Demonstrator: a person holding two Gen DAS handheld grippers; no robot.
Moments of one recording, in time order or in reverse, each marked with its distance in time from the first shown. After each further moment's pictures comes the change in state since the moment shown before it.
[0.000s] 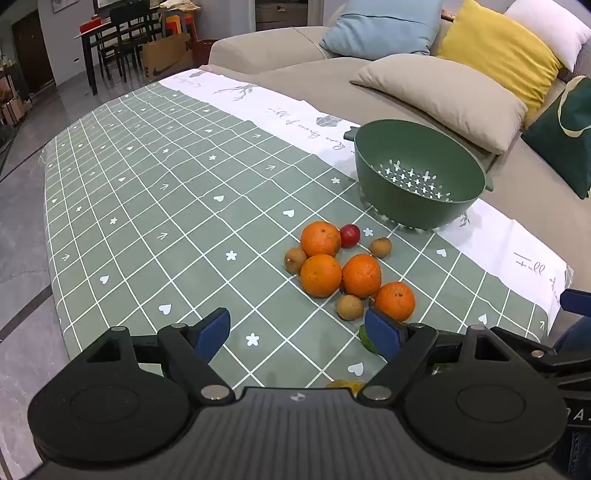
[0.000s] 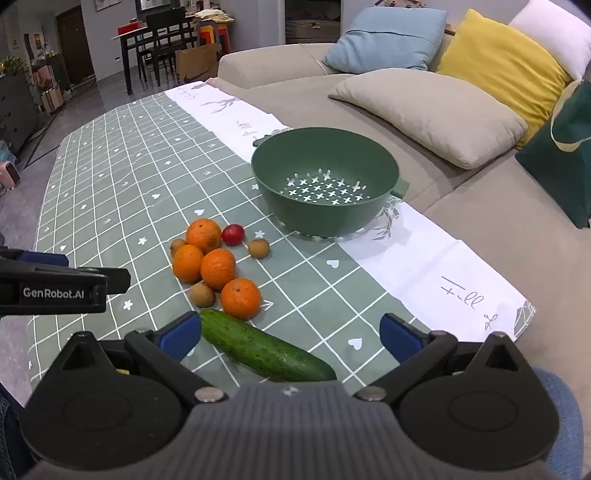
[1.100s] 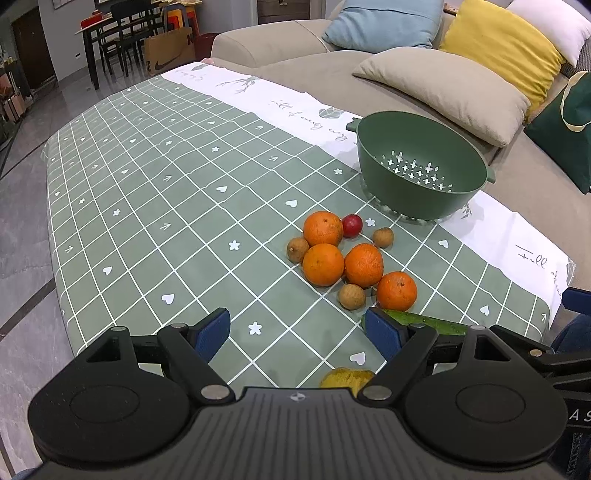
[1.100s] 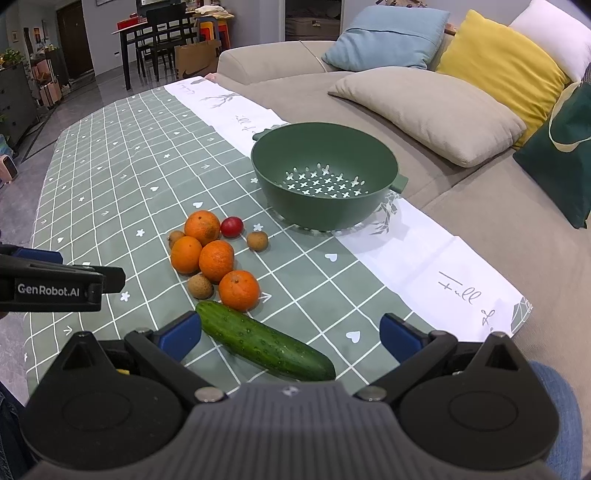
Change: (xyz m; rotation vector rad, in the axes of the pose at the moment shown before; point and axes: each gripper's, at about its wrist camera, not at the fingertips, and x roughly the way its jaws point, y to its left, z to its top) left arm -0.003 0.001 -0.006 -0.001 0.017 0.010; right arm -0.001 0.004 -0.005 -0.011 0.009 -0.011
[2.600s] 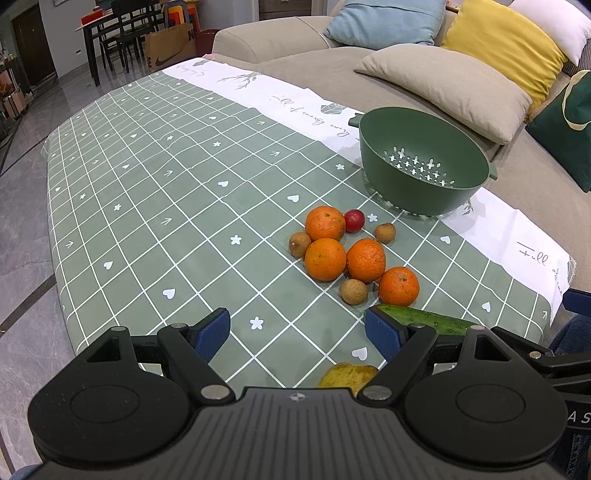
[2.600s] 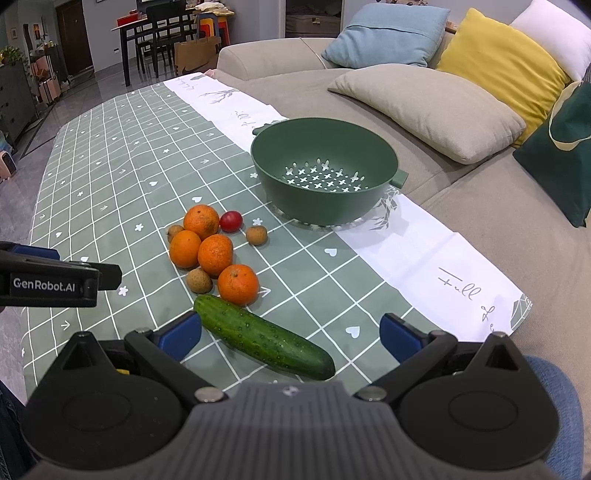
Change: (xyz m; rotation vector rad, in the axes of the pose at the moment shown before) left arm 0.001 0.000 -0.005 -0.003 0.009 0.002; right arm 0.002 0.000 -0.005 -0.003 0.008 -0.007
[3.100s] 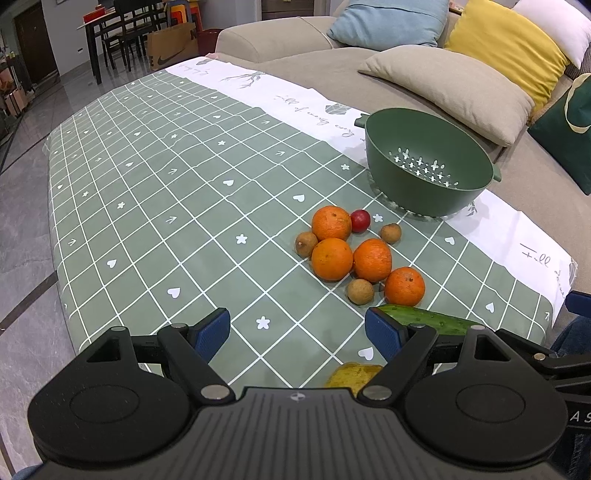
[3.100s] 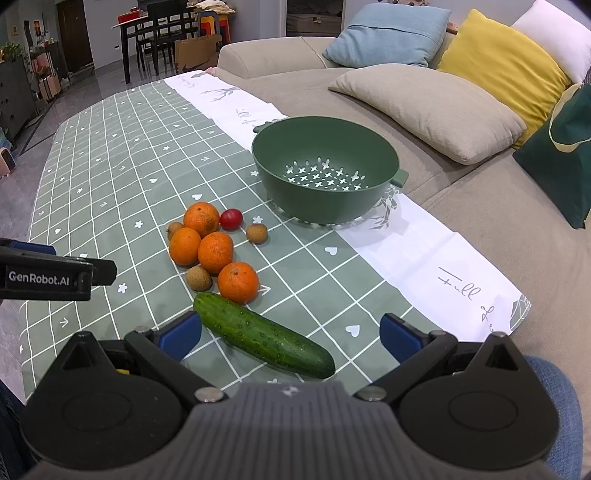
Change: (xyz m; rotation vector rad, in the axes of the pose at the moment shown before) left arm 0.001 0.007 -0.001 -0.009 0.001 -0.001; right arm 0.001 0.004 0.001 -0.012 0.008 -0.007
